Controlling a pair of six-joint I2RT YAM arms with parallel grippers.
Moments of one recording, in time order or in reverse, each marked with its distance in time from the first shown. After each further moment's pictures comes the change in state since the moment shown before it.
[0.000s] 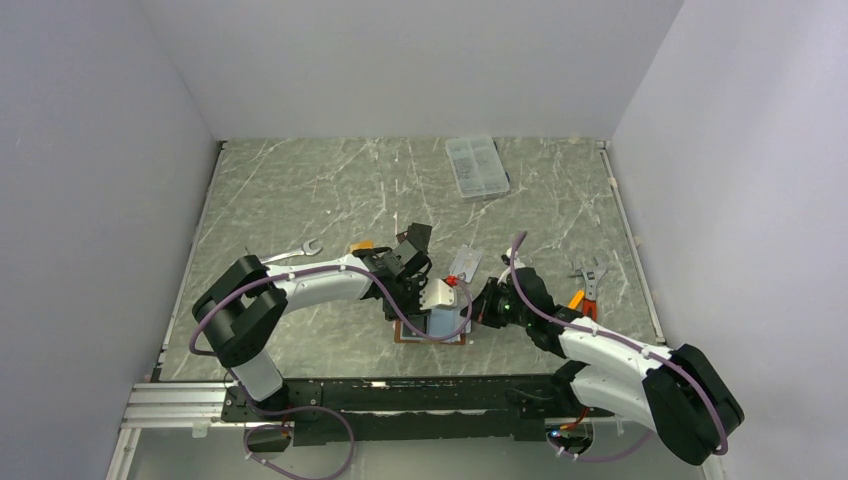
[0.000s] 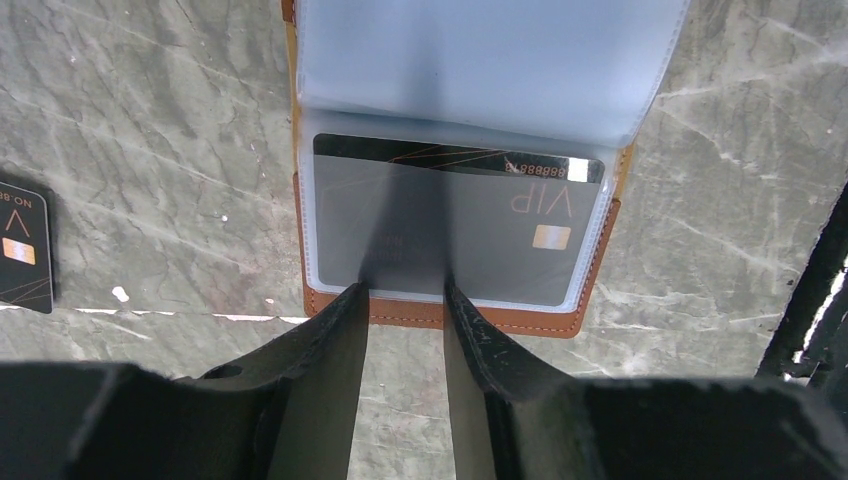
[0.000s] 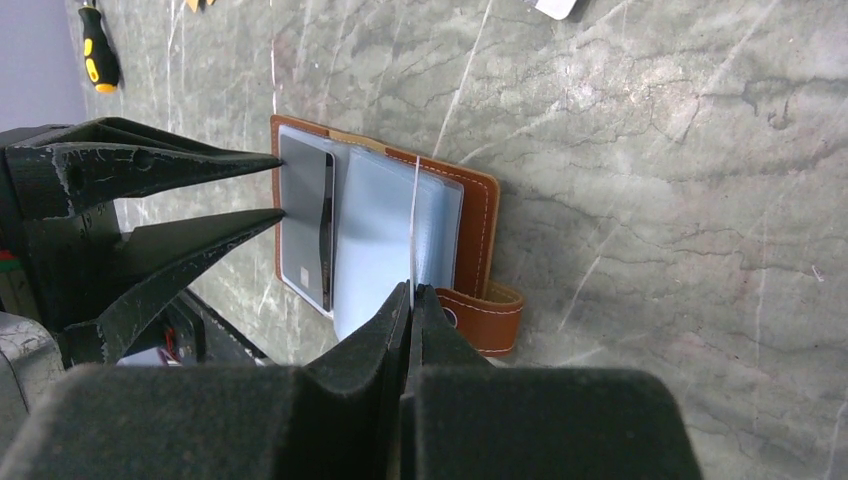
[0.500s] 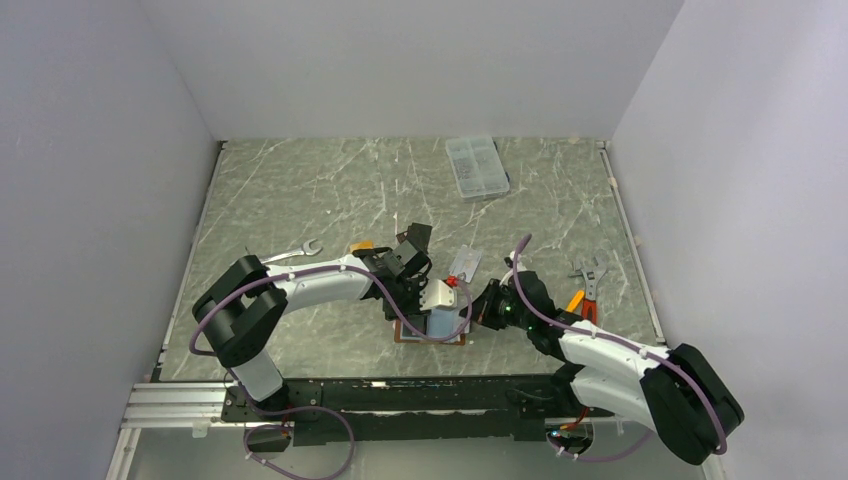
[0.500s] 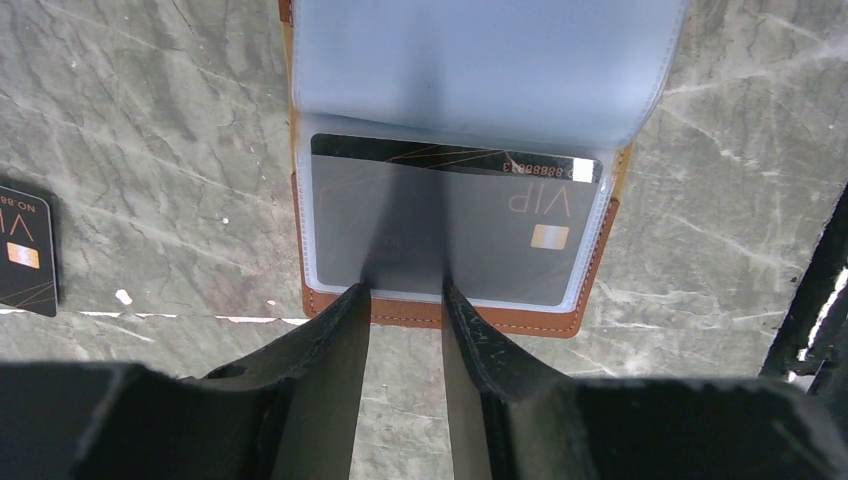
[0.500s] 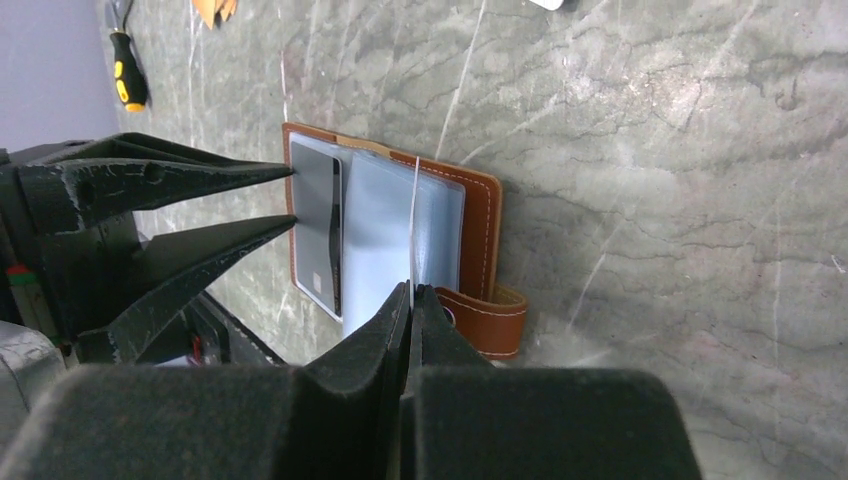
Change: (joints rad) left arm -0.001 0.000 0.000 0.000 0.001 0.011; right arm 0.000 0.000 -0.042 0.068 0.000 0.065
